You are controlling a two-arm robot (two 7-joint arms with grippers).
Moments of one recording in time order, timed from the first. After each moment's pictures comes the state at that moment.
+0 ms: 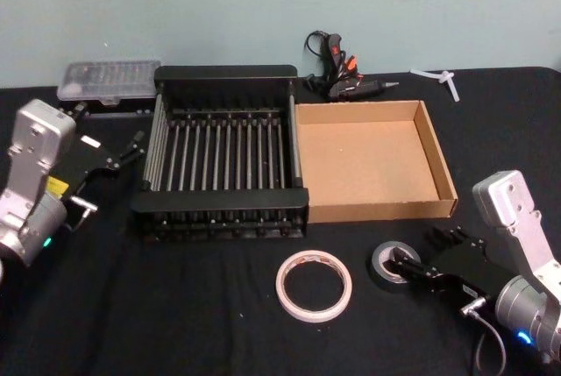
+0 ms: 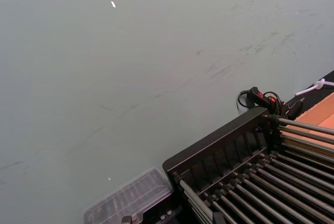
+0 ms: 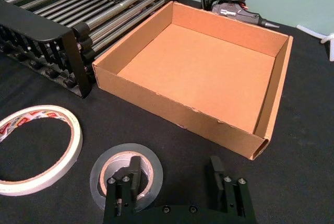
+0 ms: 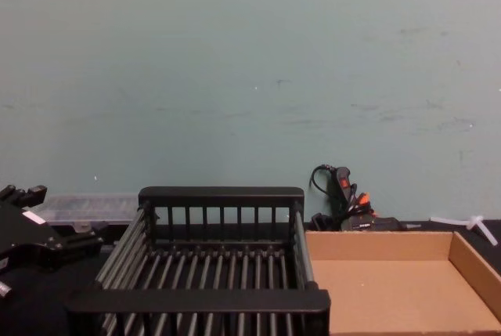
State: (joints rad) left arm -0.20 0.60 0.45 -1.41 -0.25 -0.12 0.03; right arm -0.17 0.49 -0.22 -1.76 0.24 0.33 0.22
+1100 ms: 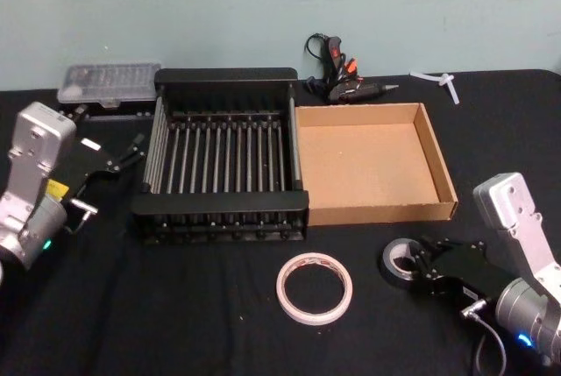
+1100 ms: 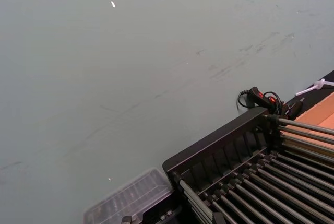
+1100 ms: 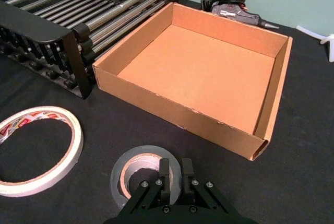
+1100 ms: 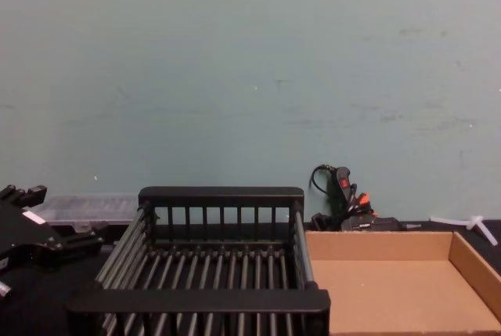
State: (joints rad) left arm -0.20 0.60 0.45 -1.41 -0.25 -0.12 0.03; right arm -0.17 0.49 -0.22 -1.76 0.25 0.32 0.22
